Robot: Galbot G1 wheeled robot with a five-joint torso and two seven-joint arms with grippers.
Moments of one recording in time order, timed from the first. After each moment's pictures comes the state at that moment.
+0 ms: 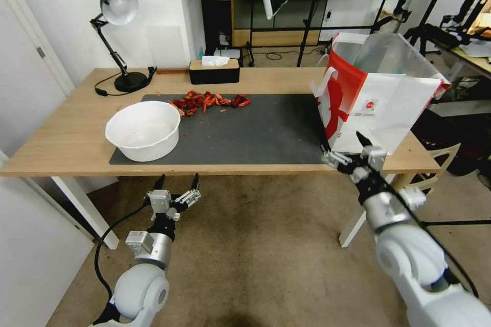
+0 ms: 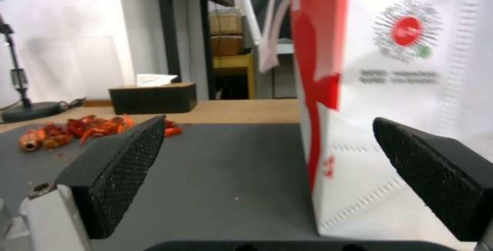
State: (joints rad) left arm 1.47 -1.22 -0.35 -1.92 -0.41 -0.20 -0.15; right arm -1.43 1.15 0.52 2.10 0.42 0.03 0.08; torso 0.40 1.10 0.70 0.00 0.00
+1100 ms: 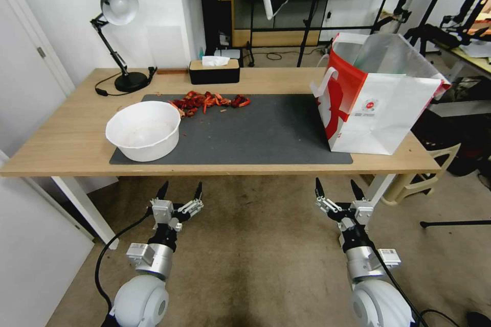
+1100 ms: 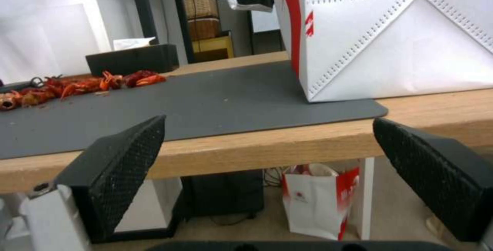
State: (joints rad) left arm 1.51 -1.24 -0.35 -1.89 -0.39 -0.26 -0.09; right arm -1.56 1.32 0.47 1.92 0.33 0.27 0.05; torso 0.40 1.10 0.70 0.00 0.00
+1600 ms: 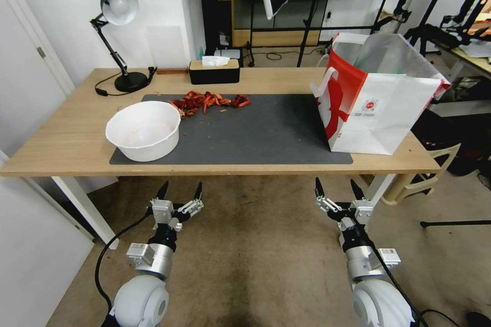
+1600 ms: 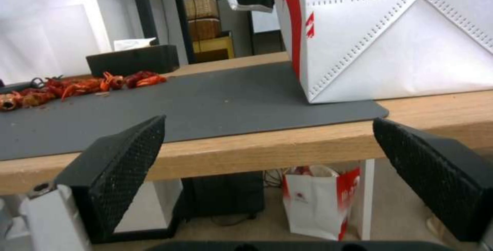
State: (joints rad) left arm 1.51 -1.24 -0.35 -1.89 -0.39 -0.26 -0.09; right arm -1.56 1.32 0.47 1.93 0.33 0.27 0.05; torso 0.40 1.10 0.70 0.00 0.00
